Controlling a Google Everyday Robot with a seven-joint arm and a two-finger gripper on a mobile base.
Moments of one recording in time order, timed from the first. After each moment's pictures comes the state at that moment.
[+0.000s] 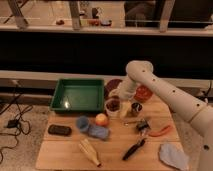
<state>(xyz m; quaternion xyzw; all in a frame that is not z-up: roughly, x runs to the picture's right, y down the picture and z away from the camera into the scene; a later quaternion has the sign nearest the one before) 0.065 0.085 0.782 -0.33 -0.25 -0.13 0.90</state>
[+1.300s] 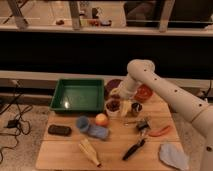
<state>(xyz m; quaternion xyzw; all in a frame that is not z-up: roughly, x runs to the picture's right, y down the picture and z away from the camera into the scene) 0.073 0.072 0.775 -0.32 -0.25 -0.12 0.91</state>
